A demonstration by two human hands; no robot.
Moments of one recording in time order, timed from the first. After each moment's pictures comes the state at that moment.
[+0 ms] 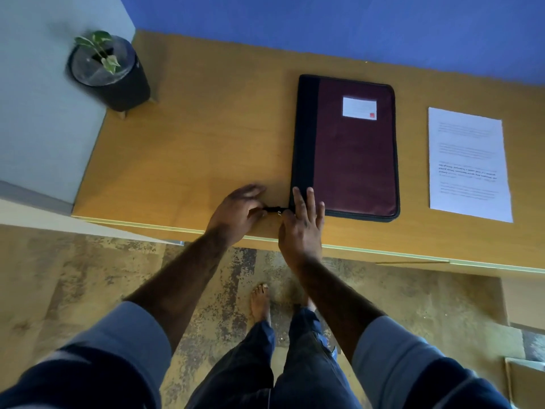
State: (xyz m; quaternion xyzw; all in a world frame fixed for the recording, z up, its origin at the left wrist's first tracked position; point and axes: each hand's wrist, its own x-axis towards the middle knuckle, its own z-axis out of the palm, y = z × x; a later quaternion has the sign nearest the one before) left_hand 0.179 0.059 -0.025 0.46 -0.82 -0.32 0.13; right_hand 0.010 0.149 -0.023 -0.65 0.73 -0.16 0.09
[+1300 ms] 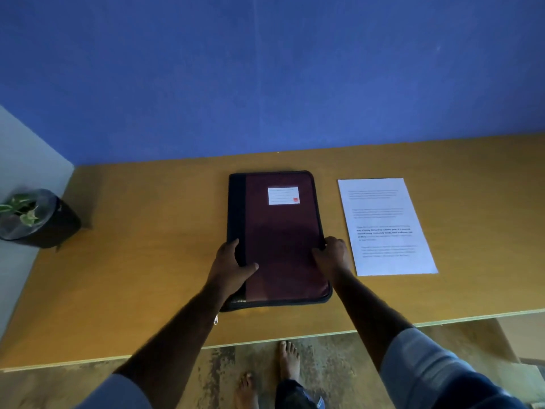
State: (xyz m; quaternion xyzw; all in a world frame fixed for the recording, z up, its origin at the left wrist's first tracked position) left_hand -0.002 0.003 0.029 0.61 -0.65 -0.45 0.08; right_hand -0.257 0.065 0.013 -0.32 0.88 -0.18 0.31
